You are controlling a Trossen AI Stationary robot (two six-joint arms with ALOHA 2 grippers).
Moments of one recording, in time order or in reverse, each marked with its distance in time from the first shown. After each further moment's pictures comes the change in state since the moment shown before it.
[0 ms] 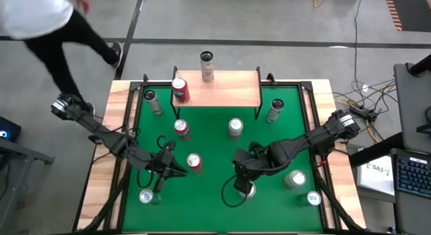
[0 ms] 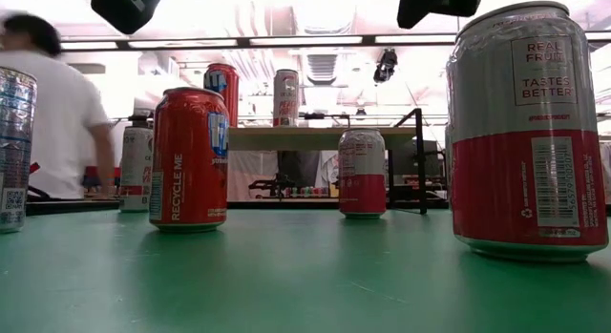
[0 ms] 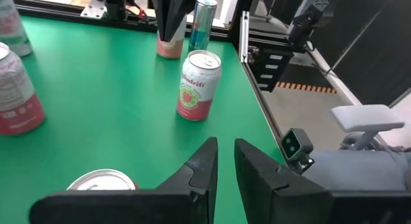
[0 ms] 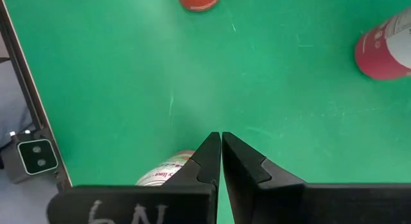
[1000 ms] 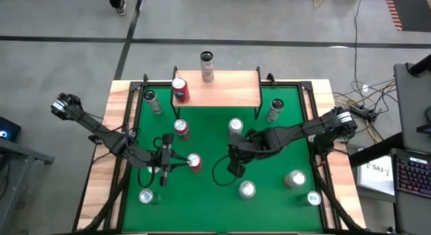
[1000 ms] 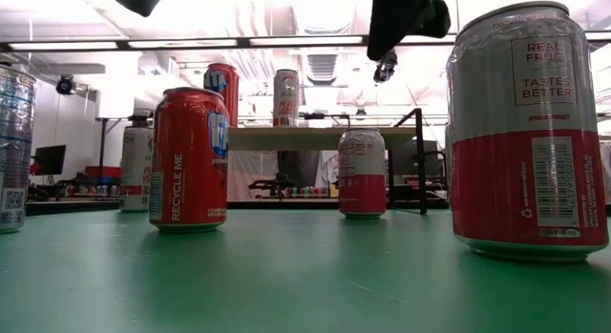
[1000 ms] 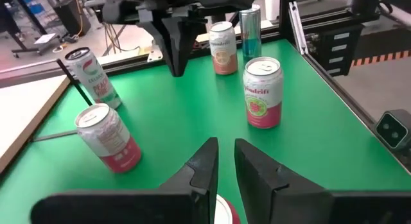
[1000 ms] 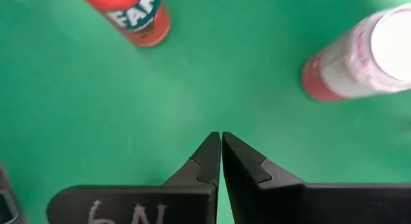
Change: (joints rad) left arm 0.005 -0.003 0.000 0.000 -0.218 0.350; right arm -0.136 -0.001 0.000 -0.011 -0.006 -0.051
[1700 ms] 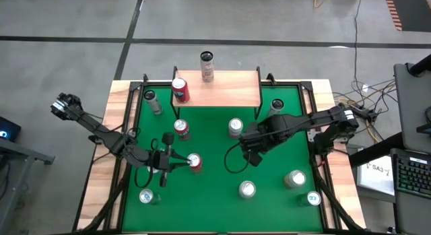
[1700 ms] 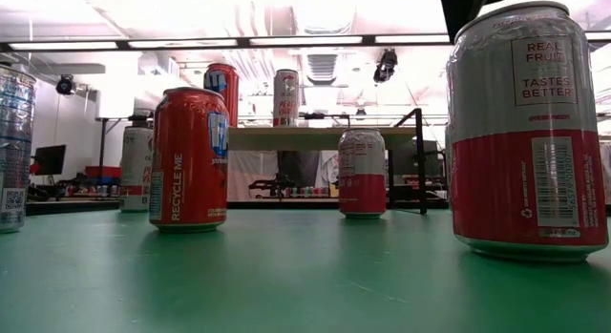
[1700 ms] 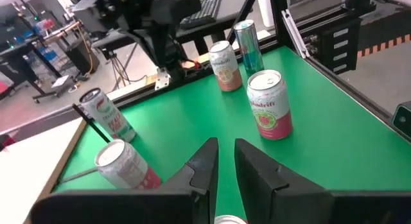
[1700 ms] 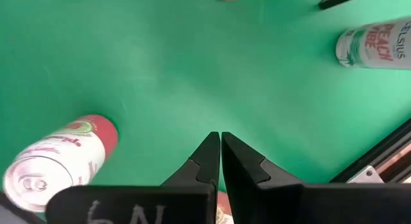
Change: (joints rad) left arm 0.000 -0.002 0.009 0.073 -0.004 0.214; right arm -0.058 -0.029 0.161 -0.543 -0.077 0.148
